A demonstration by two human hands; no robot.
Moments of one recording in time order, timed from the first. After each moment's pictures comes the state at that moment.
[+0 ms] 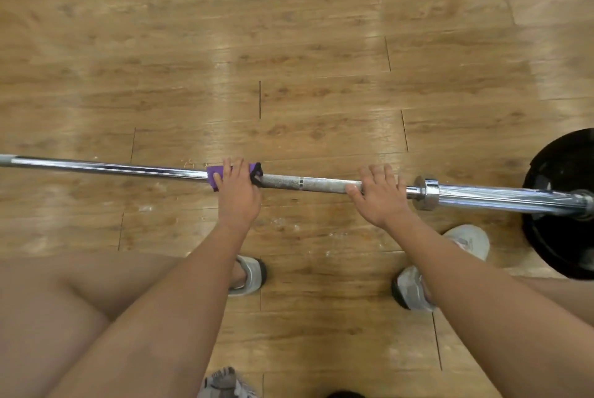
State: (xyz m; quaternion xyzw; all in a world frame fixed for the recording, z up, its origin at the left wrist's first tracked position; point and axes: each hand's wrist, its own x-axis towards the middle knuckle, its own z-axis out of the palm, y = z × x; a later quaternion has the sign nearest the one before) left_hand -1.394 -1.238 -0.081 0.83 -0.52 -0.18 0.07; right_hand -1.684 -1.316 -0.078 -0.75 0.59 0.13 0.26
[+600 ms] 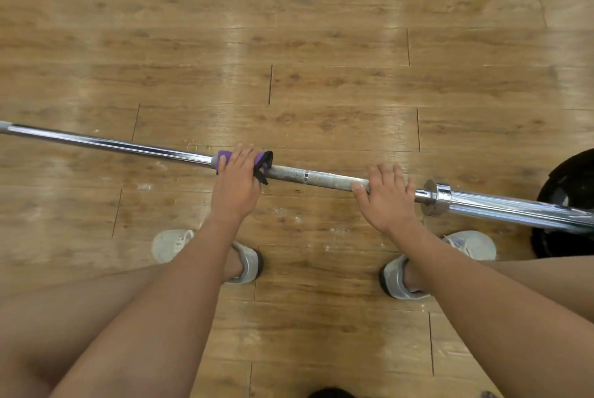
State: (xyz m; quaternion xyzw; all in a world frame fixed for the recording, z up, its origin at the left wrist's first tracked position) left_hand -1.382 -1.226 -0.092 0.80 -0.57 -0.15 0.11; right_hand -1.679 -1.306 -0.086 -0.77 0.59 0.09 0.23
